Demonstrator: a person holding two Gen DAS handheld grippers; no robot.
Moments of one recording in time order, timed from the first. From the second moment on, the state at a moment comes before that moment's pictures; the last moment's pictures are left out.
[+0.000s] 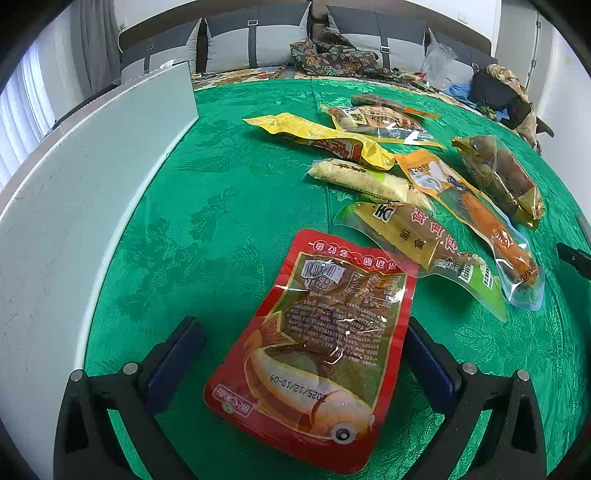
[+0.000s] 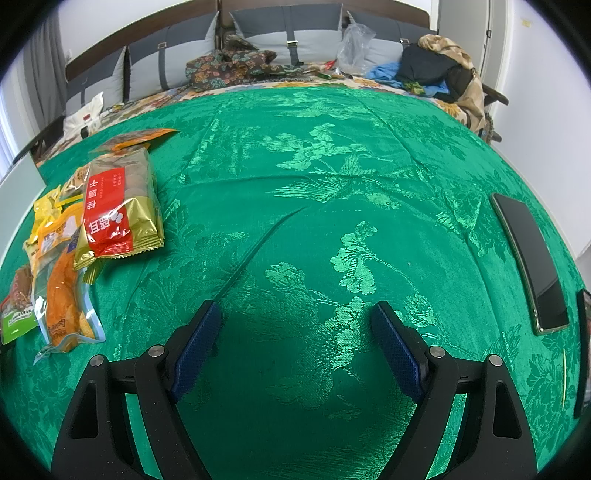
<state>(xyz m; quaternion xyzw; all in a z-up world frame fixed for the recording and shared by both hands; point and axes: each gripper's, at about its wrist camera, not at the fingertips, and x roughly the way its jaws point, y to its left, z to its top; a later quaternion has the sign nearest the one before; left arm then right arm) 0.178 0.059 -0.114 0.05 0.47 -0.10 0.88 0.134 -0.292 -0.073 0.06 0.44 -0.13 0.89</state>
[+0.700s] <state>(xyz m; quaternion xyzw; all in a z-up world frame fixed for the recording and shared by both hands) 0.179 0.083 -0.088 0.02 0.50 -0.15 0.86 0.134 -0.291 -0.073 0.06 0.44 -0.13 0.89</state>
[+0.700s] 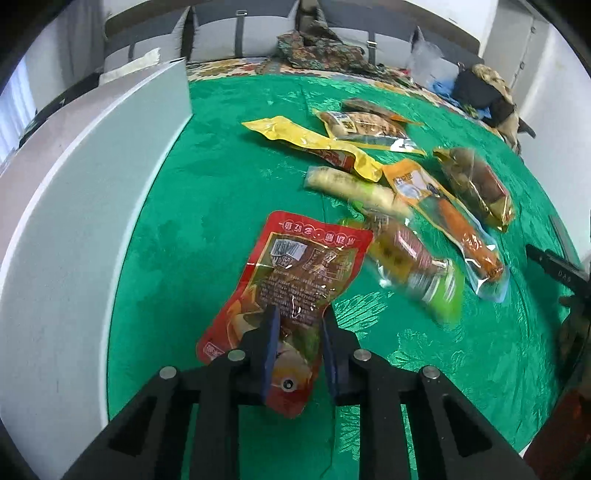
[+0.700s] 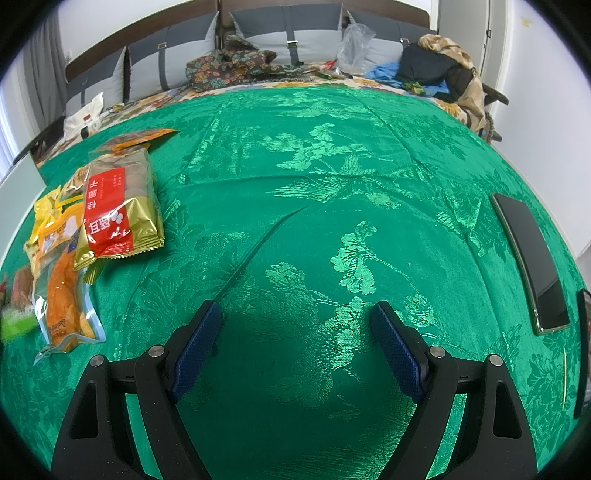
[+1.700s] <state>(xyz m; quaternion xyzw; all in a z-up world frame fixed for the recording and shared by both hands) 0.239 0.056 -0.095 0.11 0.56 -0.22 0.79 0.134 -0.291 -0.073 0.06 0.44 -0.13 0.89</state>
